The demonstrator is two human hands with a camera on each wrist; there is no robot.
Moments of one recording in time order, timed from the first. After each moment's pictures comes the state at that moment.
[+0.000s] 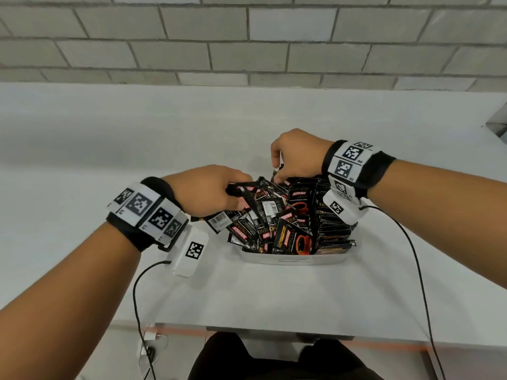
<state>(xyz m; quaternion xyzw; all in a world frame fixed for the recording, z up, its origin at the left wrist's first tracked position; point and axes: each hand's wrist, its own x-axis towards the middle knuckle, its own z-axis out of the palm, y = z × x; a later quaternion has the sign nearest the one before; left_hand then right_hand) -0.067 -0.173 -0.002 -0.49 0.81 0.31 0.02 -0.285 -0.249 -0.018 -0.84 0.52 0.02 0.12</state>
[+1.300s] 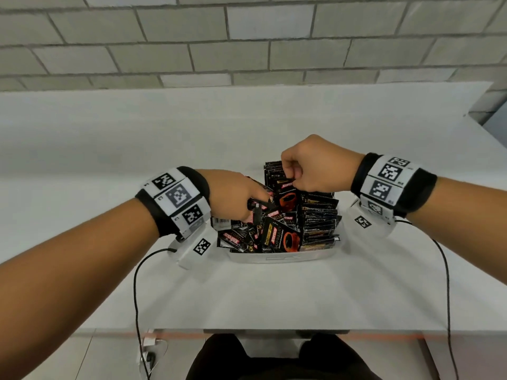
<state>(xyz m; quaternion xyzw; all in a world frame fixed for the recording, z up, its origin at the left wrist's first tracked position) -0.130 -0.181 0.000 -0.40 0.86 0.21 0.23 -0.339 -0.202 -0.013 -0.85 0.50 -0.04 0.15</state>
